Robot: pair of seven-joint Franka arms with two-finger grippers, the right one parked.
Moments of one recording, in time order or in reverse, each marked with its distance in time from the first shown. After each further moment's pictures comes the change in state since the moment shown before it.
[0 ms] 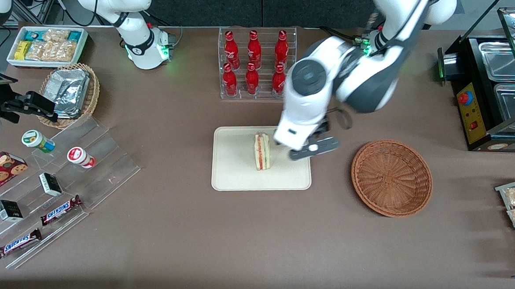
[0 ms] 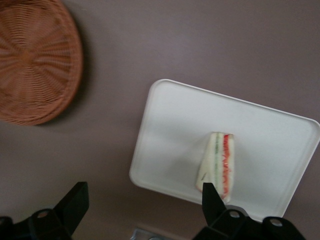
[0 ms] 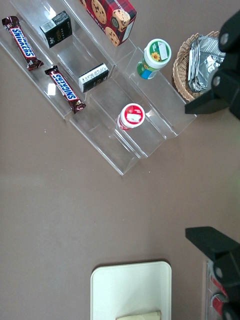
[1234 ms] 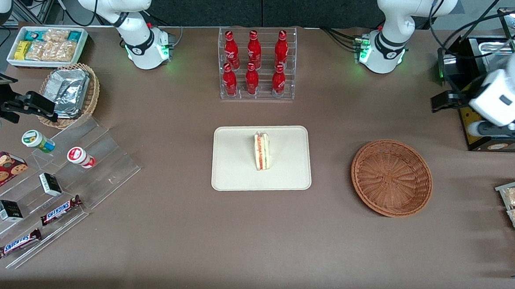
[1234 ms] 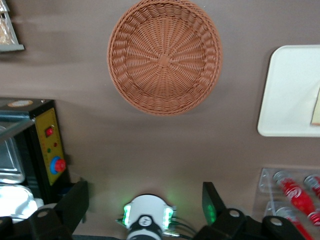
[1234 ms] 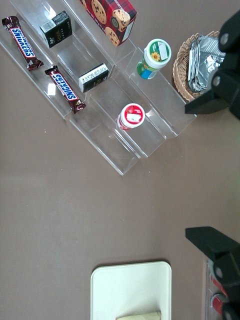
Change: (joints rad) arm 0.536 -0.308 0.016 -0.078 0.001 -0.358 0.886
